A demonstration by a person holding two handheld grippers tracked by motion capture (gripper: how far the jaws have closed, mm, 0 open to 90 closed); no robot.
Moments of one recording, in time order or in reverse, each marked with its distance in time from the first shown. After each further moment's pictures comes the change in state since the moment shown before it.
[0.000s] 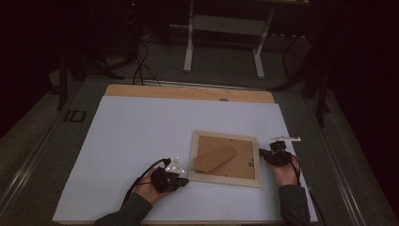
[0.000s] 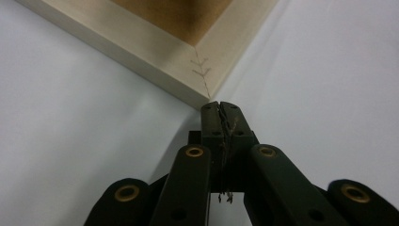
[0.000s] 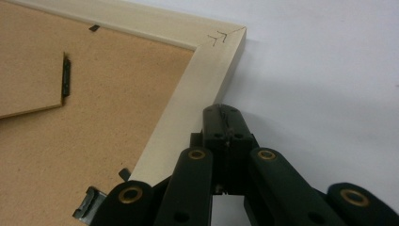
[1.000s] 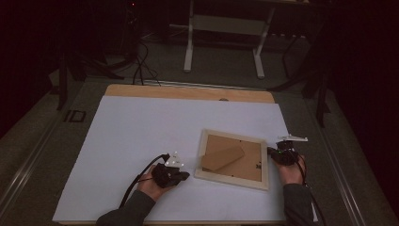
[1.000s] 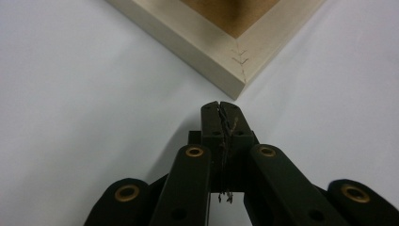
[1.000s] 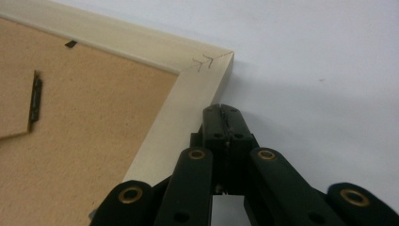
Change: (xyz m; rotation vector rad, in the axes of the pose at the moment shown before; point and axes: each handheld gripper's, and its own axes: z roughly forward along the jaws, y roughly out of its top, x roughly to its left) left arm 0.009 0.004 0.007 -0.053 0.046 -0.060; right arm -0.022 -0.002 -0.003 -0.019 -0.091 0.025
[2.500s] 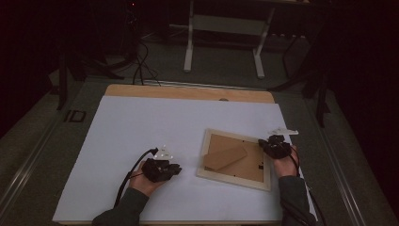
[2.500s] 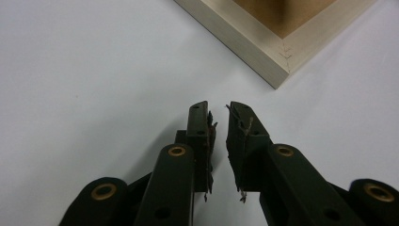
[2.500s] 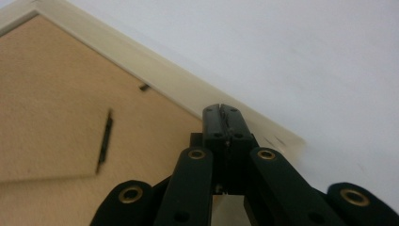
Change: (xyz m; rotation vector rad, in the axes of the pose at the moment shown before) left arm 0.023 -0.008 -0.022 -0.045 0.054 -0.083; right arm 0.019 0.024 0.005 -0.072 0.072 -0.193
